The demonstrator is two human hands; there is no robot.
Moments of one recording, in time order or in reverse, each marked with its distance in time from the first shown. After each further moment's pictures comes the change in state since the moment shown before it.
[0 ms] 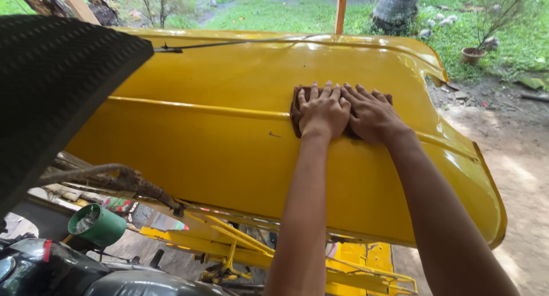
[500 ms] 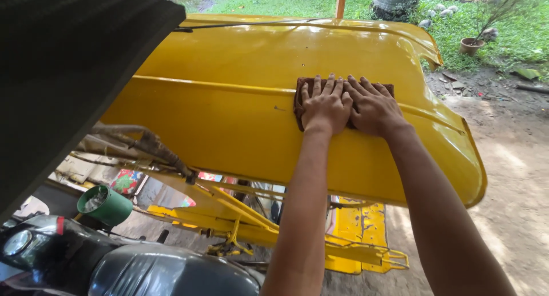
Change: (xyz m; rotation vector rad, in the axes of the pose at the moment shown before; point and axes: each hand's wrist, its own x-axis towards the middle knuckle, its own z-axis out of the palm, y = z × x) left_hand -0.056 0.002 0.012 0.006 0.095 0.026; right_hand -0.056 -0.022 -0.001 -0.073 0.099 -0.035
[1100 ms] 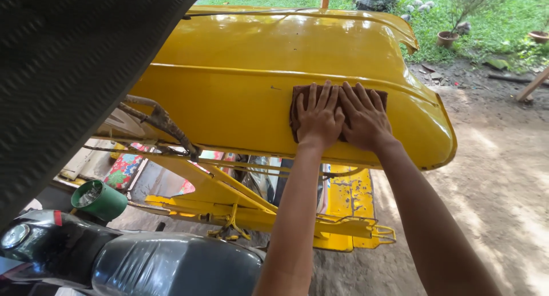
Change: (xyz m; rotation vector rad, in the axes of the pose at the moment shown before) left_hand -0.100 -0.004 0.022 -0.013 0.275 0.195; right_hand -0.101 -0.047 0.002 -0.085 0.223 -0.056
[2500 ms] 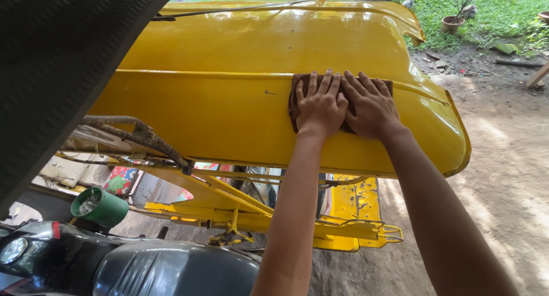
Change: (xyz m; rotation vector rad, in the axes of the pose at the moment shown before) left_hand 0.051 -0.003 0.003 -0.003 -0.126 -0.038; right_hand 0.035 0.026 0.003 0.035 -0.033 0.028
